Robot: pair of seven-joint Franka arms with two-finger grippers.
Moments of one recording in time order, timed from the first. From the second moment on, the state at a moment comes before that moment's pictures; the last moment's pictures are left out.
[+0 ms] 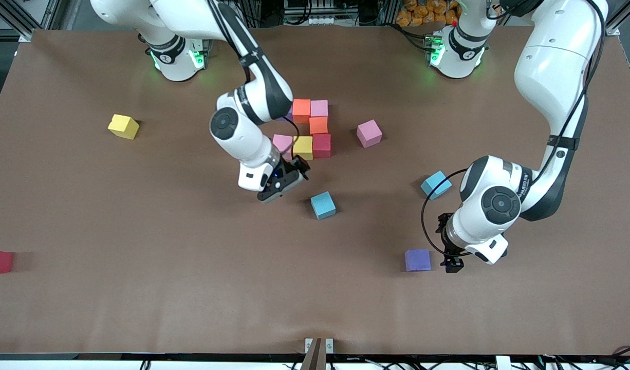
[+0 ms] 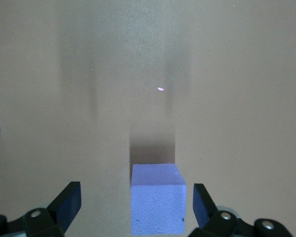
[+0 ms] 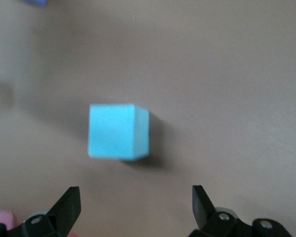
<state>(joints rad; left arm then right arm) 0.01 0.74 -0.35 -1.44 0.33 2.21 -2.04 0.92 0.57 -0.28 -1.75 0.64 2.53 -0.11</state>
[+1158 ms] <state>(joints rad) 0.01 0.79 -0.35 -1.37 0.33 2.21 -2.07 0.97 0.91 -0.30 -1.44 0.63 2.63 0.13</state>
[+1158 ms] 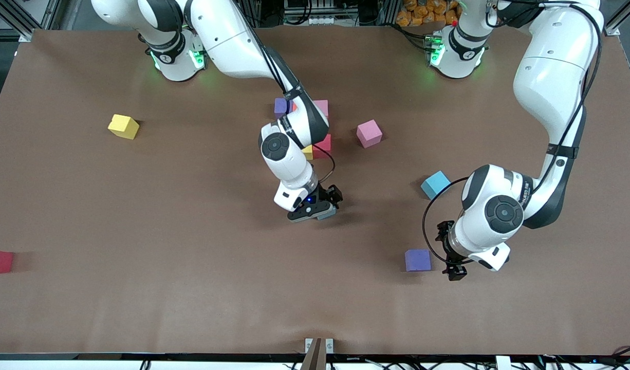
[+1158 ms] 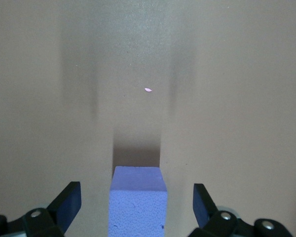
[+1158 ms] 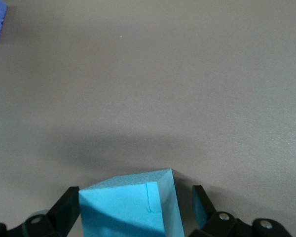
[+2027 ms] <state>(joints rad) 0.01 0.79 -0.35 -1.37 0.33 2.21 -2.07 0.94 0.84 -0.40 -1.41 0.64 2.25 0.19</state>
